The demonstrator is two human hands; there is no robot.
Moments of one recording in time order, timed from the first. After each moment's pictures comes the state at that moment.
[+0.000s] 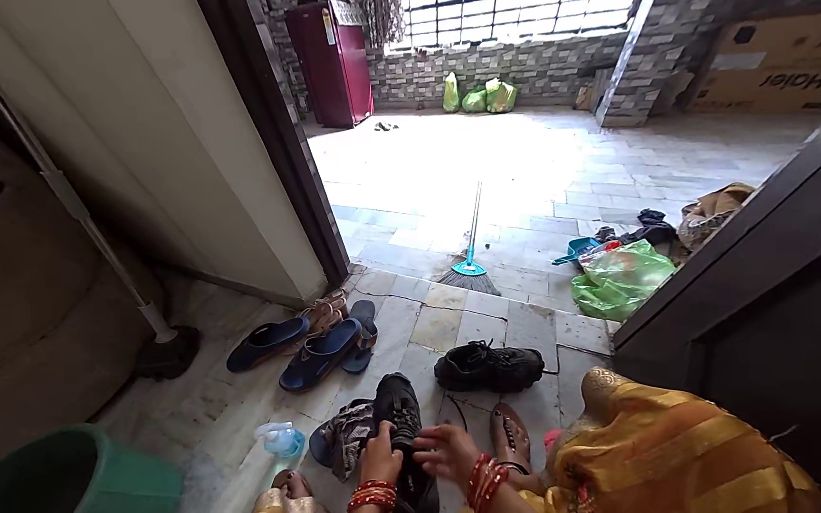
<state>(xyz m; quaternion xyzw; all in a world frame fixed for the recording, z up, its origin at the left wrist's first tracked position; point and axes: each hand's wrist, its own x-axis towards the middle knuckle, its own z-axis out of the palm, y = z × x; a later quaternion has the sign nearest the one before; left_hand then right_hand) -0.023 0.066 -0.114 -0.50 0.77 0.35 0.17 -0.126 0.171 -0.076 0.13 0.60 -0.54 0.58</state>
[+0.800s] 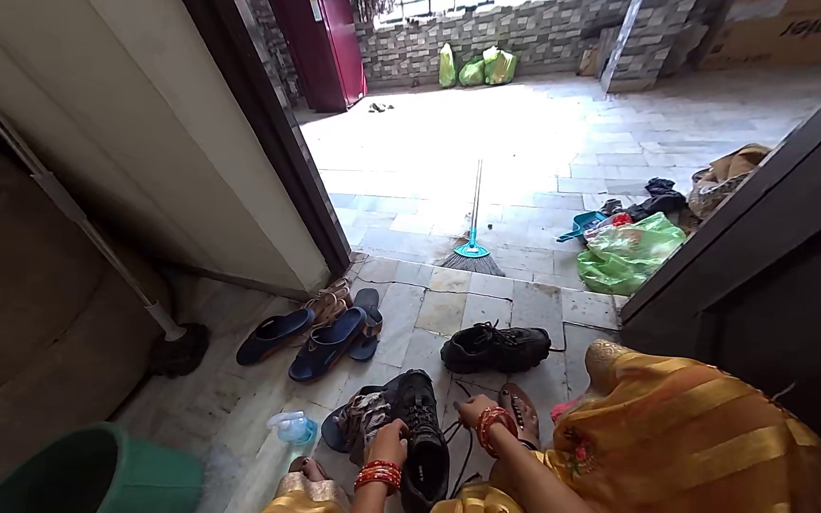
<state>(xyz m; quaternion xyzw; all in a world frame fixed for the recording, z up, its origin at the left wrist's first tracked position) -0.016 0.051 -0.133 -0.42 0.80 0.33 0.28 -0.189 0.167 -0.155 -0.11 0.84 -0.17 0.50</state>
